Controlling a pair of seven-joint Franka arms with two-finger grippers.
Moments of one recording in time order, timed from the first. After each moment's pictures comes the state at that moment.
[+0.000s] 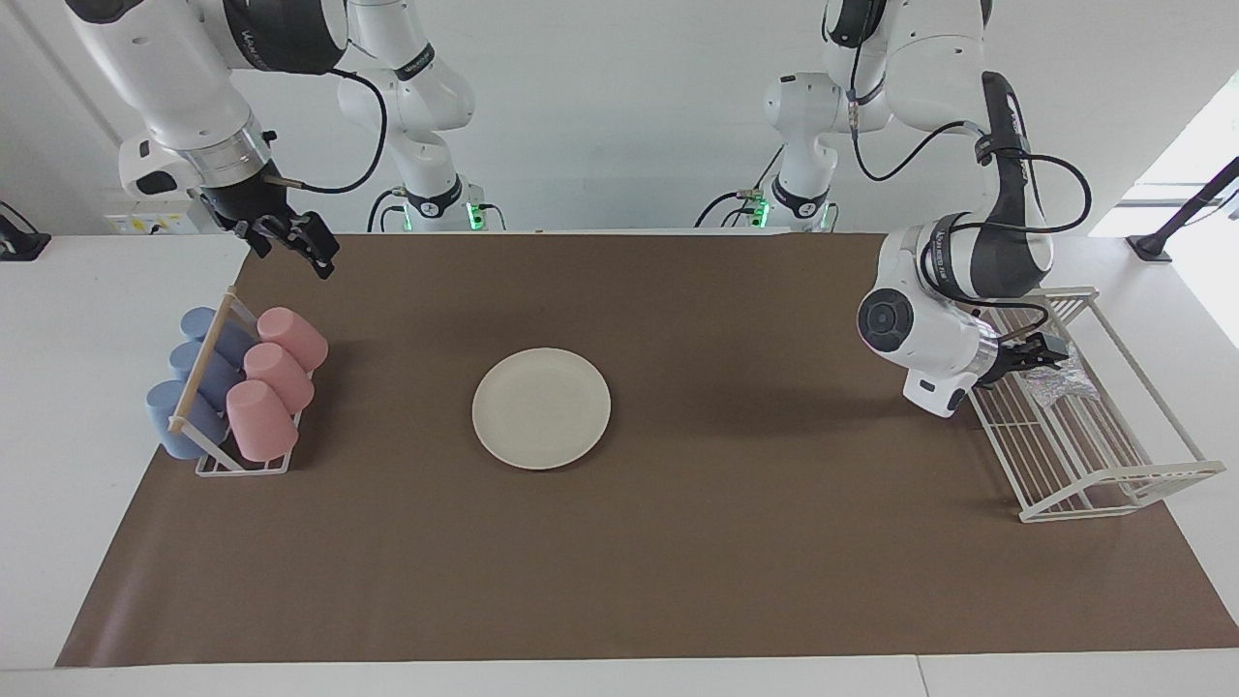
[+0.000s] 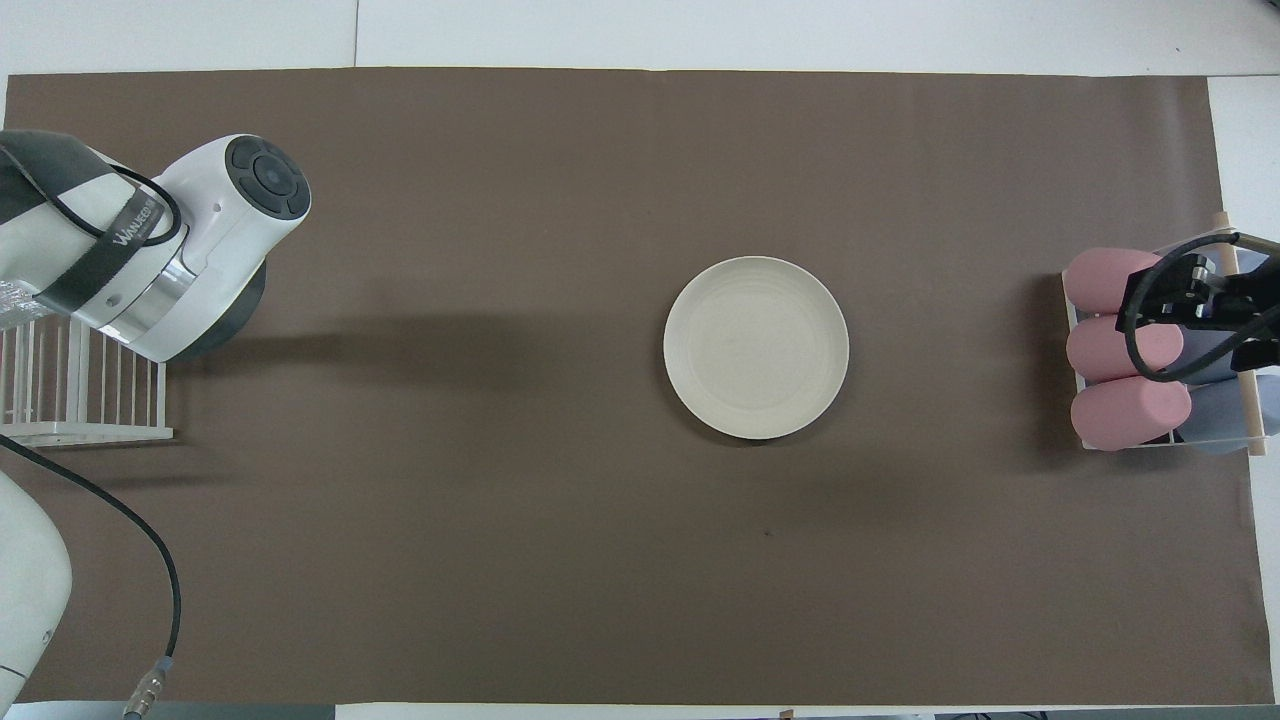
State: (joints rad) left arm -0.13 0.35 -0.07 -1.73 0.98 1.65 -0.36; right arm -0.06 -0.06 0.01 -1.69 -0.02 1.56 0.39
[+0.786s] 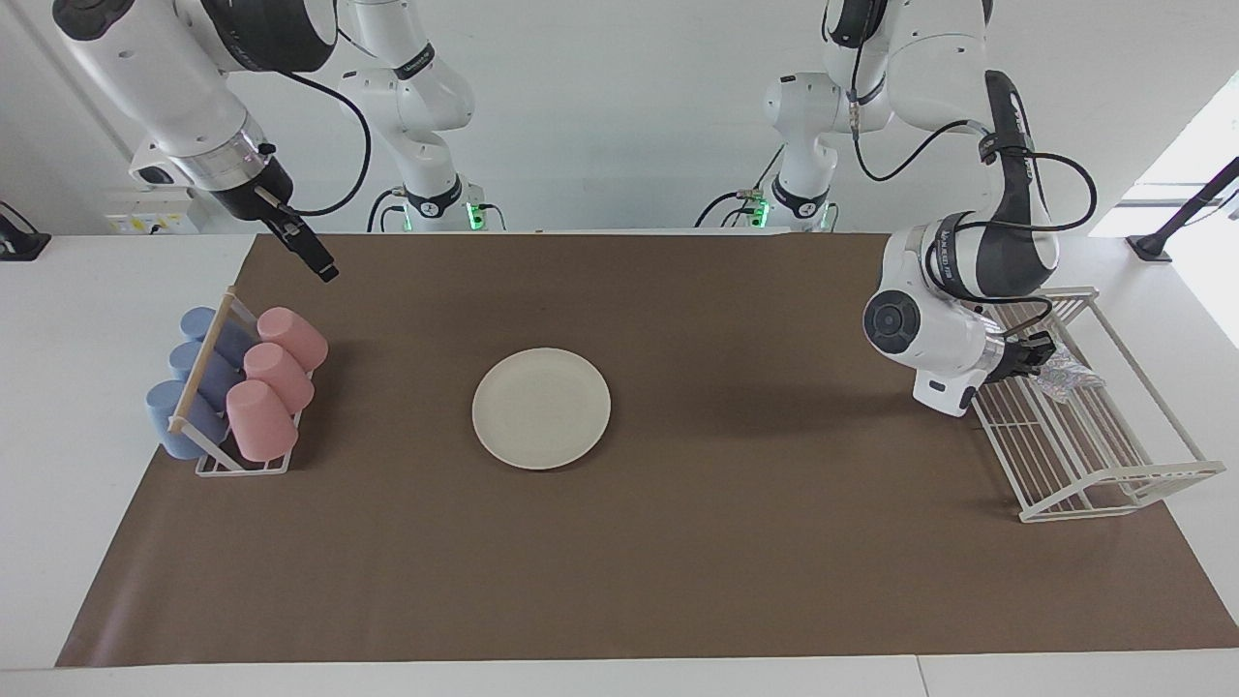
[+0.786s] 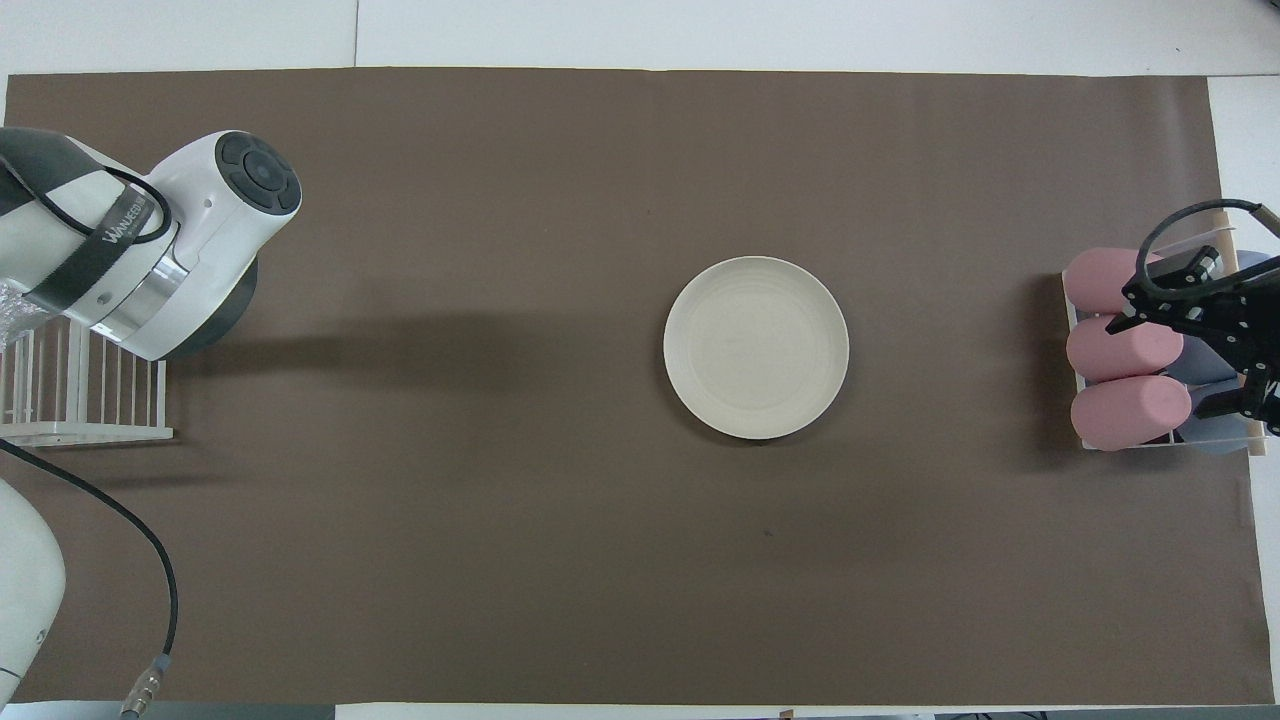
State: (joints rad) left arm -0.12 0.35 -0.07 -1.72 0.98 1.63 -0.43; right arm -0.07 -0.08 0.00 -1.73 0.08 1.53 0.81
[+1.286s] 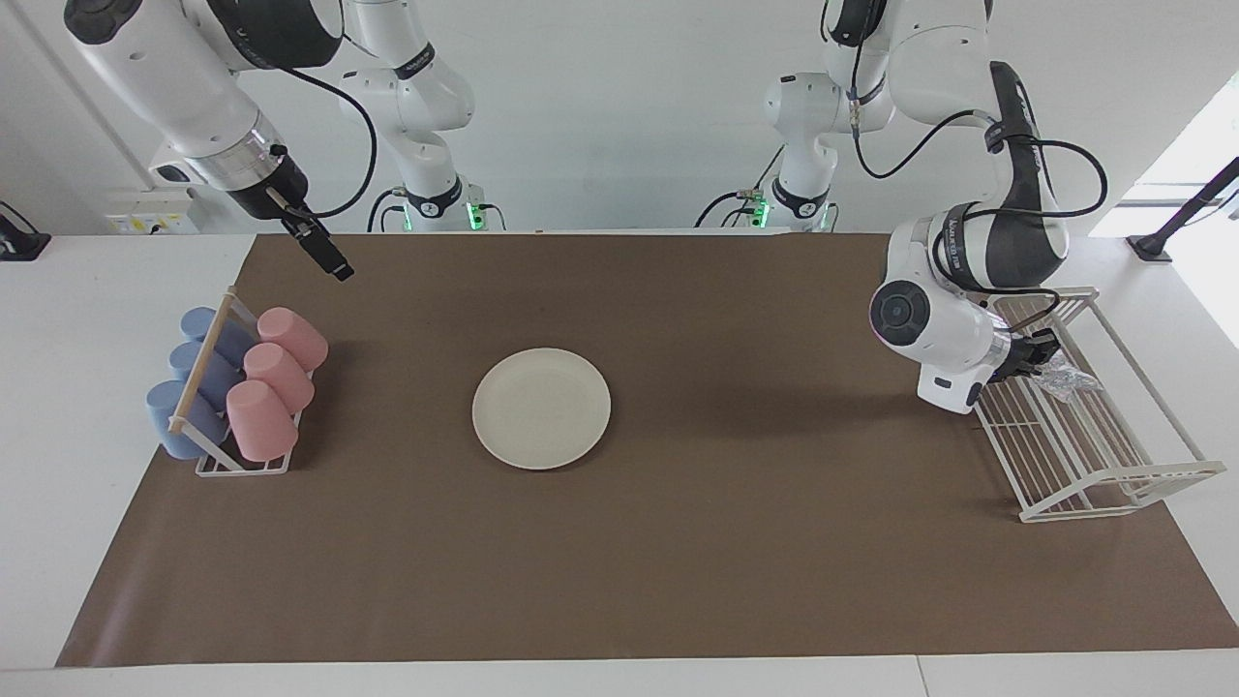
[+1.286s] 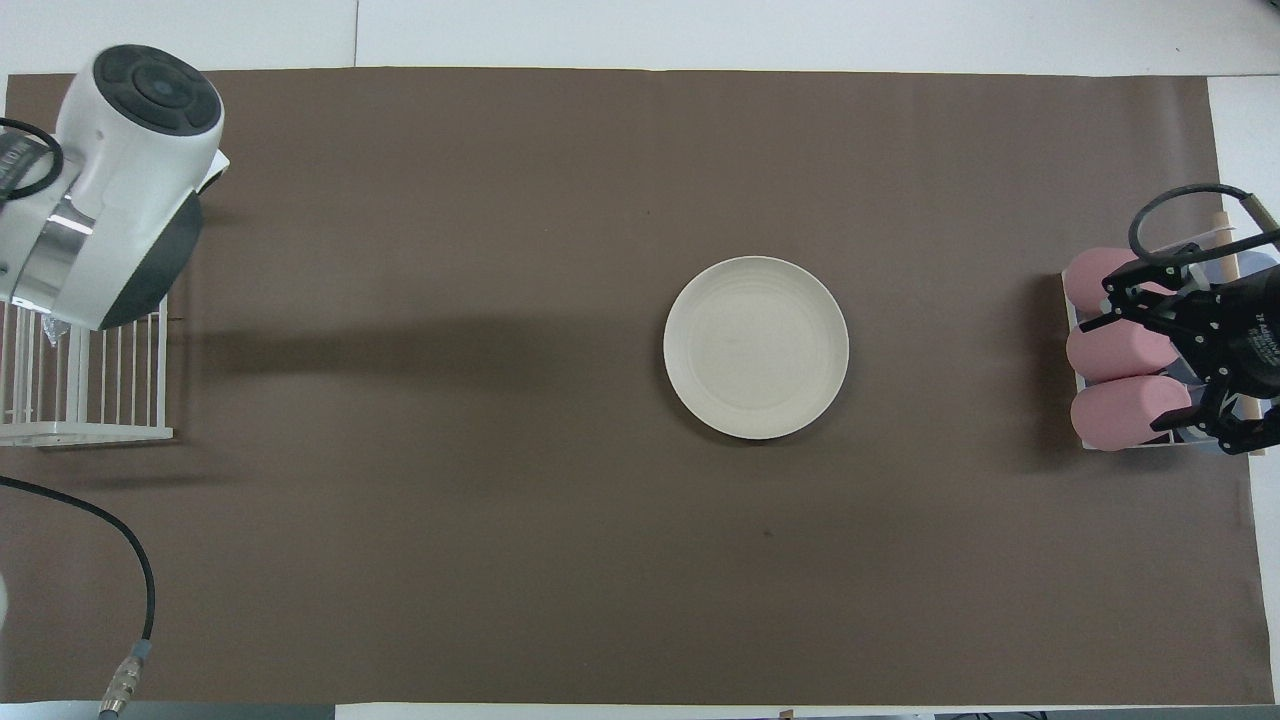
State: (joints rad) left arm -0.12 0.33 -0.07 -1.53 0.68 1.57 -0.42; right arm -0.06 -0.09 0.02 -1.74 0.15 1.52 1.01
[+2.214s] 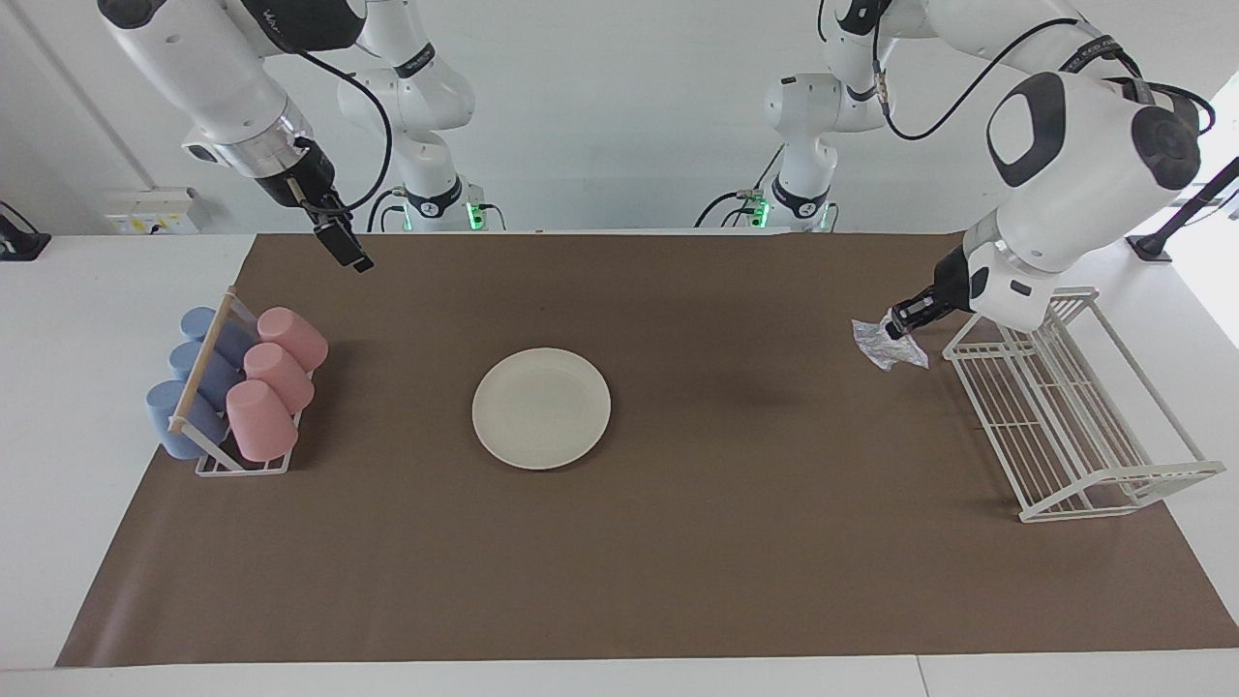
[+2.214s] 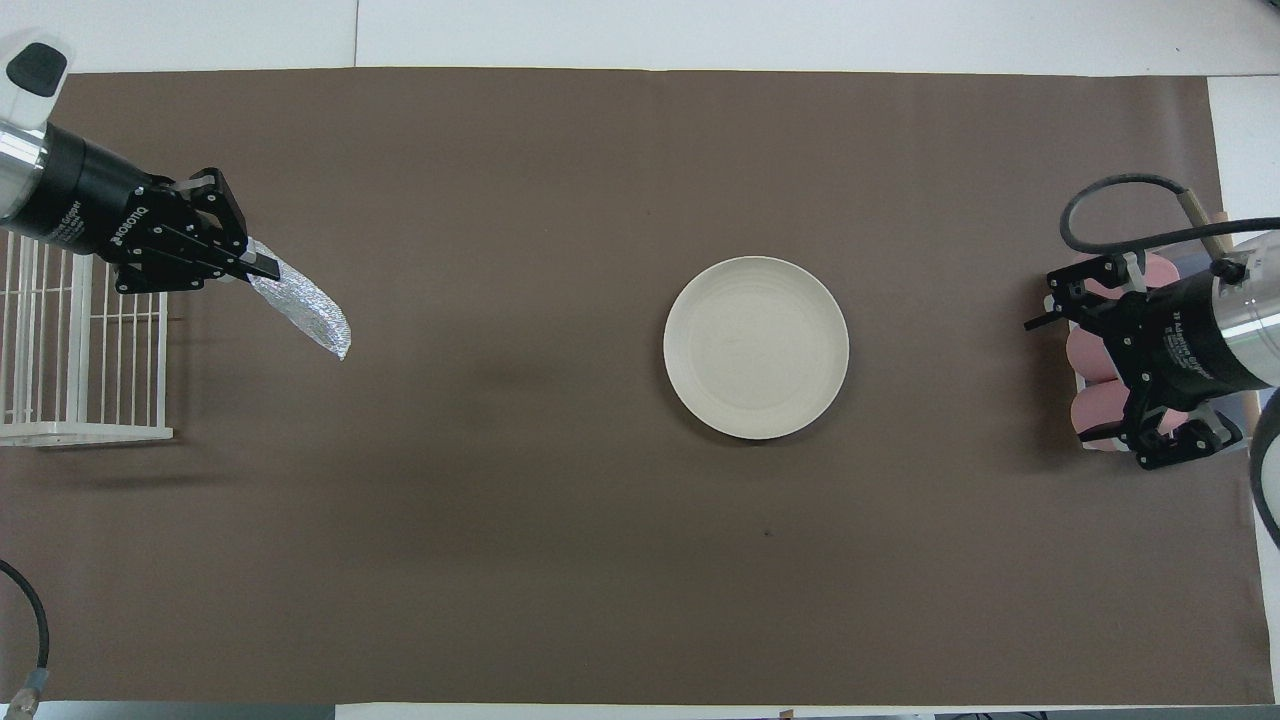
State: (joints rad) left arm 0.05 0.21 -0.05 -1.52 -0.67 1.46 -0.35; right arm 0.01 -0.11 0.06 -1.74 0.15 1.54 1.30
